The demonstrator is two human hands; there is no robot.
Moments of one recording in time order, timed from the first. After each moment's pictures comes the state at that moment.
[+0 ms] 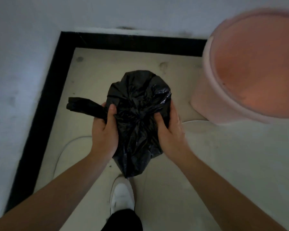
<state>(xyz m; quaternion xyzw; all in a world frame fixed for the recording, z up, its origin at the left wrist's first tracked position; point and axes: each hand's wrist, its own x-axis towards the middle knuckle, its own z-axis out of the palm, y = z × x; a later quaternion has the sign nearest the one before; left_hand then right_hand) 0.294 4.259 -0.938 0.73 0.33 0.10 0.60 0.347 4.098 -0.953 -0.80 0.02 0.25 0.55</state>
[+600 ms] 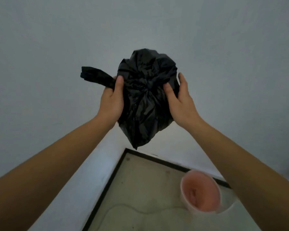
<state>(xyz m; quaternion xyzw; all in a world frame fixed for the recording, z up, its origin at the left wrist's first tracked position) 0.350 4.336 -0.092 0.73 0.20 0.29 0.59 0.446 4.166 -0.110 -0.77 -0.24 0.05 0.59</state>
